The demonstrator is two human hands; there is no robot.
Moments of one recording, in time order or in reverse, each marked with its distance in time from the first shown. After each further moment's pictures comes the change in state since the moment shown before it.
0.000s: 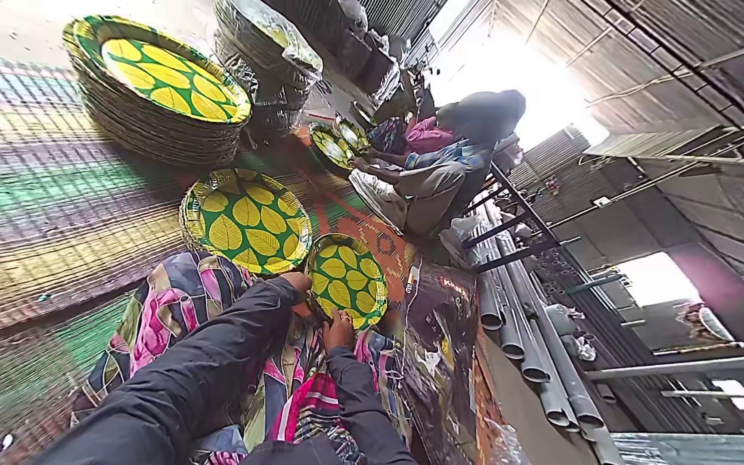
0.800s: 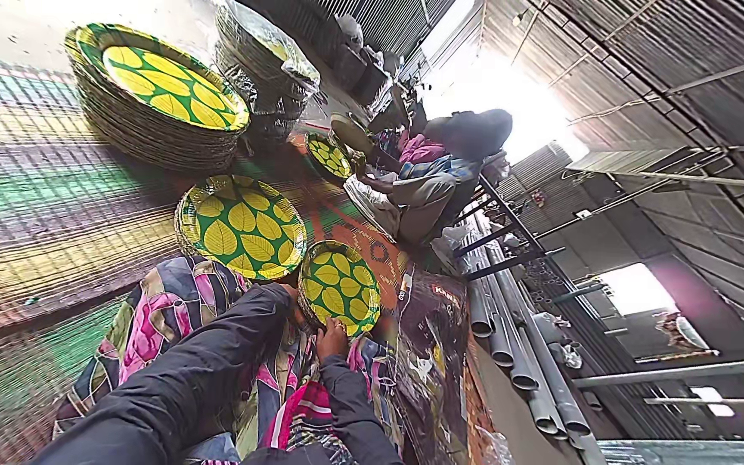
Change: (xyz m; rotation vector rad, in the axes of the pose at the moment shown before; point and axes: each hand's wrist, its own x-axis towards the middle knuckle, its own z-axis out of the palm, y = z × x) left_hand -0.015 -0.005 0.007 0.092 -0.112 0.055; right_hand -0.004 0.003 0.003 0.000 0.027 -0.033
